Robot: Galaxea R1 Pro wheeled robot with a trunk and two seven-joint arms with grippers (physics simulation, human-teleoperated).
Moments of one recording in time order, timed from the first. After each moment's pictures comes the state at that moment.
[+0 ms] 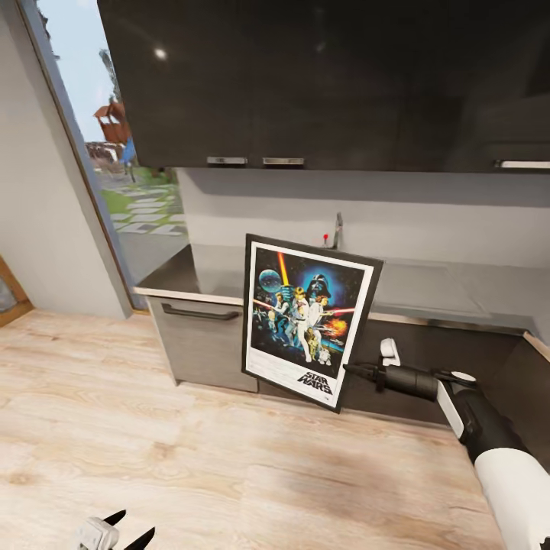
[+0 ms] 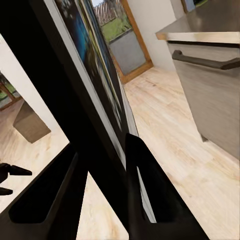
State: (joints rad) left arm 0.11 0.11 0.46 -1.26 -0.02 0.12 -0.96; right arm -0.72 -0.24 -0.11 -0.80 -0.13 0.30 1.36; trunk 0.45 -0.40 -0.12
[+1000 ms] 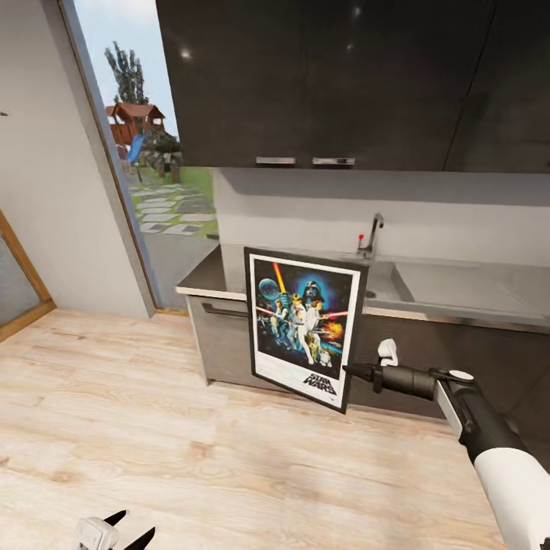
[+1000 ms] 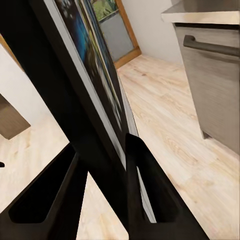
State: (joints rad) left arm 0.11 0.11 0.46 -1.26 -0.02 0.12 -0.96; right arm -0.72 -0.24 -0.11 -0.81 -0.07 0.30 1.27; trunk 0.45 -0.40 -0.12
